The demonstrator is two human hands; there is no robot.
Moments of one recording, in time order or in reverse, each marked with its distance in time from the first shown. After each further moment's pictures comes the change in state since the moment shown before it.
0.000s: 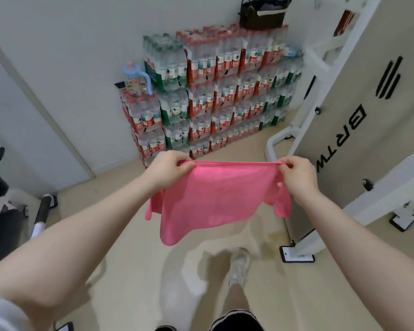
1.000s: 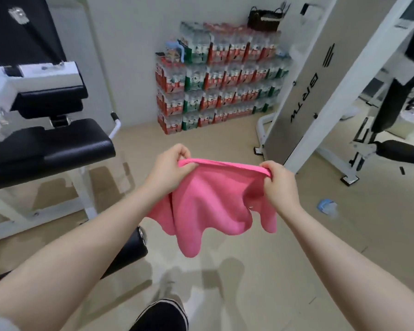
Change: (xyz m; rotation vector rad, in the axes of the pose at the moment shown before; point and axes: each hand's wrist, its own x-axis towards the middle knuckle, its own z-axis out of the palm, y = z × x) left_hand -0.619 0.038 -0.019 -0.317 0.233 -0.041; right_hand -0.615 0.045 -0.068 -0.336 0.017 -0.359
